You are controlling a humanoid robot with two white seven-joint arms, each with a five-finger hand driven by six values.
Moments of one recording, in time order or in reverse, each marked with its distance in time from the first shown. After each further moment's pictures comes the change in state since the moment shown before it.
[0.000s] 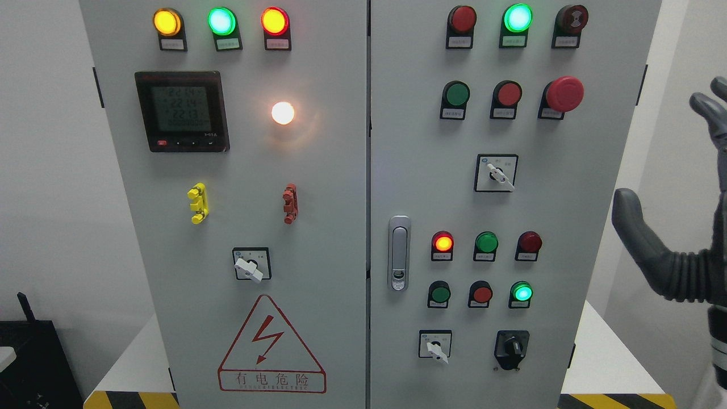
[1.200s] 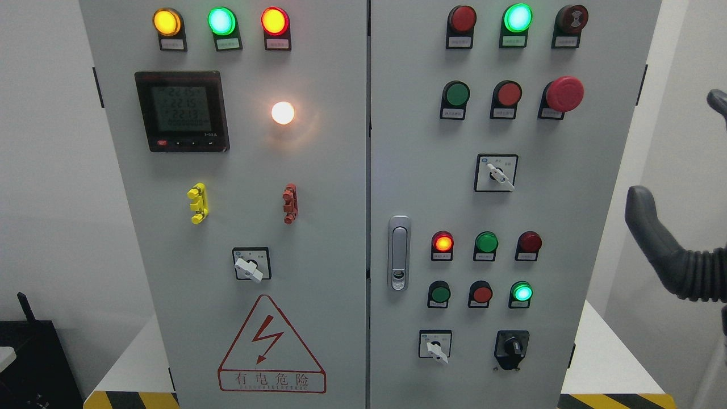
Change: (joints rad) left arm 0.000 0.000 0.000 0.000 0.000 0.000 0.000; right arm 0.005 -0.009 -0.023 -0.004 0.001 -0.066 0.001
